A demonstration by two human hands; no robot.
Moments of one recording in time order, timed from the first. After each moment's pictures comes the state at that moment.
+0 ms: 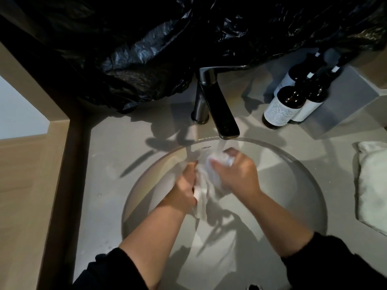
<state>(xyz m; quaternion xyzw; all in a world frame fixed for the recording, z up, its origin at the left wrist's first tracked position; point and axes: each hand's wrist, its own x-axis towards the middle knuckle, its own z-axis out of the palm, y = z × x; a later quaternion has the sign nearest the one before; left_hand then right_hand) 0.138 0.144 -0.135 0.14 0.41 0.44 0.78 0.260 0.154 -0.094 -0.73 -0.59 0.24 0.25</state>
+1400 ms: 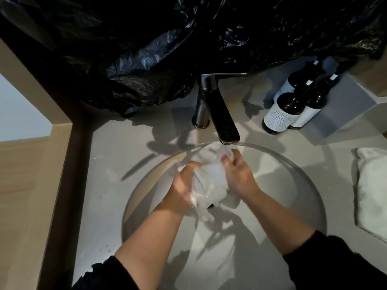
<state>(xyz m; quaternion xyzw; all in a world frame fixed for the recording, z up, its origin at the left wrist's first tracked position) 0.129 0.151 -0.128 0.18 0.49 0.45 0.73 0.267 0.167 -0.119 -0.73 -0.54 0.33 0.27</state>
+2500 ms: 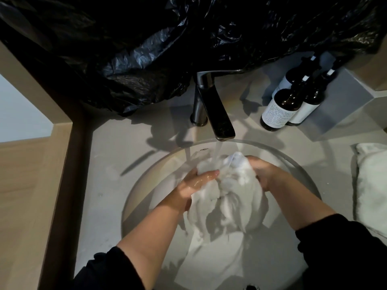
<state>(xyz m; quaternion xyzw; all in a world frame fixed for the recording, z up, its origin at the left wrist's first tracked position) 0.129 0.139 -0.140 0.31 0.37 0.35 0.80 0.329 0.193 -0.119 -0.60 -0.32 0.71 0.17</state>
